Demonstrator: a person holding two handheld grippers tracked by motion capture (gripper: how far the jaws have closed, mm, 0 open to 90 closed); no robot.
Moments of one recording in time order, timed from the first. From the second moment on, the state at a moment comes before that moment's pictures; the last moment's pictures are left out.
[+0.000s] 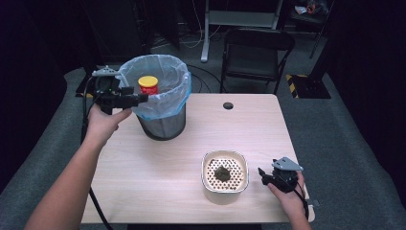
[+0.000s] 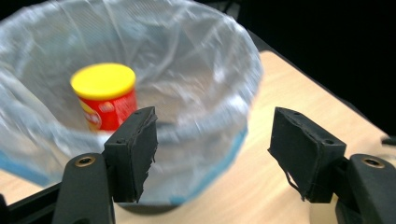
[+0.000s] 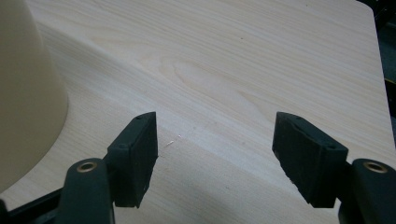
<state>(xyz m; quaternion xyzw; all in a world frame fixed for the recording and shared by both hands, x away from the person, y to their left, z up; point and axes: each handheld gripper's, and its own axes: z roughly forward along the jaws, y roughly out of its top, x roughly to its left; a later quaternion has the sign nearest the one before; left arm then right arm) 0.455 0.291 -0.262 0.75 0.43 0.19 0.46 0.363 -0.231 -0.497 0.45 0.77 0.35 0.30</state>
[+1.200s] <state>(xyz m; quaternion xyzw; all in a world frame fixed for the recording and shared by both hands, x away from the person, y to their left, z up) 0.387 0.336 -0.446 0.73 0.47 0.17 0.46 0.363 -0.237 -0.499 0.45 0.77 0.35 0.30</state>
